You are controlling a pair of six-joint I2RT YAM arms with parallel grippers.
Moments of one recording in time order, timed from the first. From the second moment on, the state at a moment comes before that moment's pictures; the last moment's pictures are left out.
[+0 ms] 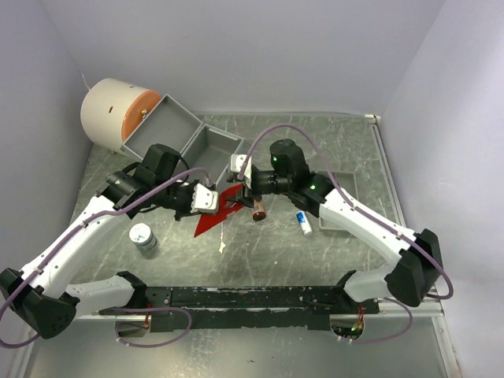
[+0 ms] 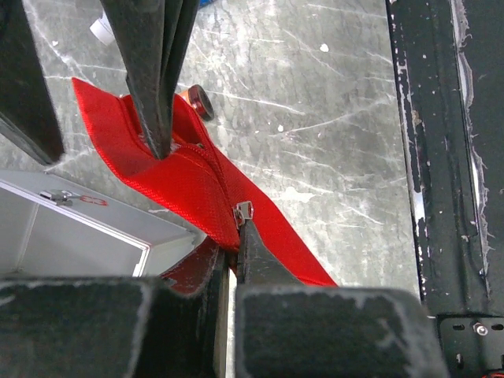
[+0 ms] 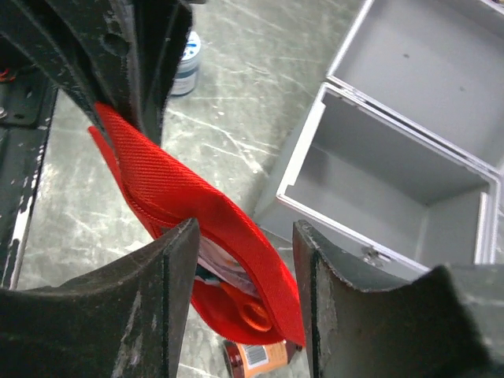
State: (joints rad) left arm -0.60 1.13 1.19 -0.93 0.68 0.93; right arm 0.76 1.32 1.11 -0.15 -0.61 -0.52
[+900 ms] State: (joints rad) left arm -0.60 0.78 0.76 -0.42 0.59 0.41; right arm 0.68 1.20 1.10 -0.31 -0.79 -0.55
